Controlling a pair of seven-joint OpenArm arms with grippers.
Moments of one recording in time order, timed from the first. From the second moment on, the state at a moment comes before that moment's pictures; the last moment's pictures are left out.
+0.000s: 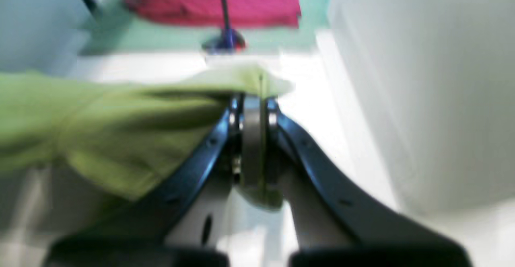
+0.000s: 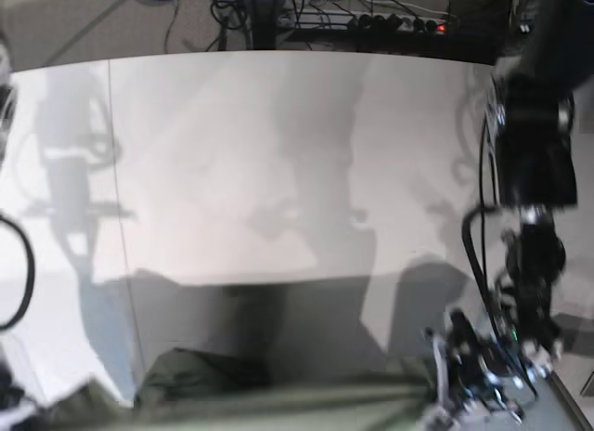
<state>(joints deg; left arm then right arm) -30.4 -18.1 3.8 83.3 11.8 -36.0 40.5 29.8 23.8 8.3 84.7 25.4 7.1 -46.3</state>
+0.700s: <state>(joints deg) -7.4 -21.6 10.6 86.6 18.6 -35.7 39.2 -1.7 10.9 19.1 87.7 25.6 7.4 -46.5</state>
